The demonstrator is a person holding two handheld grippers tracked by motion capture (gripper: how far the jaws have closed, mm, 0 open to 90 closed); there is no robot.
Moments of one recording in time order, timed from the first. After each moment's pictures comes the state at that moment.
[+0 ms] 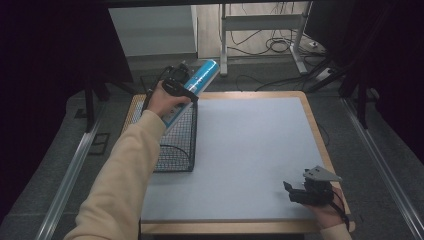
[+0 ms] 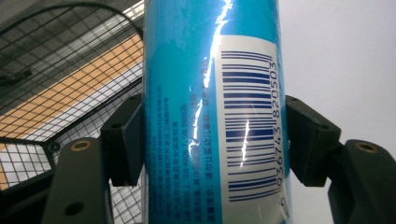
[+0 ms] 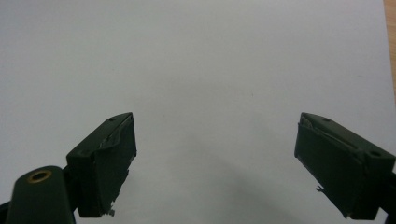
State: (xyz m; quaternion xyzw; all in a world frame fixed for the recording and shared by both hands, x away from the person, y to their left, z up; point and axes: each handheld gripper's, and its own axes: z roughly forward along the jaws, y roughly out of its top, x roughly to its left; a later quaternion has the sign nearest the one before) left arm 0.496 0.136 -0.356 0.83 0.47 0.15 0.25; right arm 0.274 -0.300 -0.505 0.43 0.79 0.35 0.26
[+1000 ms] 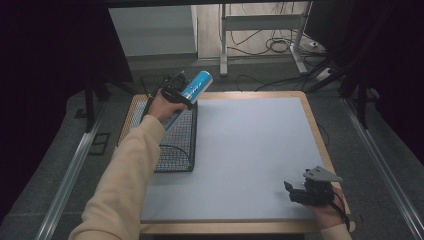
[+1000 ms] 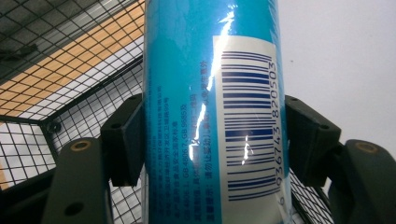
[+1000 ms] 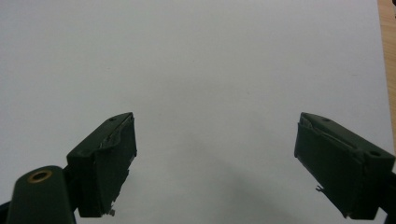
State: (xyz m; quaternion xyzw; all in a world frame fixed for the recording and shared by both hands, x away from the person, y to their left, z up) left arm 0.515 0.146 -0.402 0.83 0.49 0.15 0.21; right arm 0.274 -0.300 -0.506 0.43 0.79 0.34 0.27
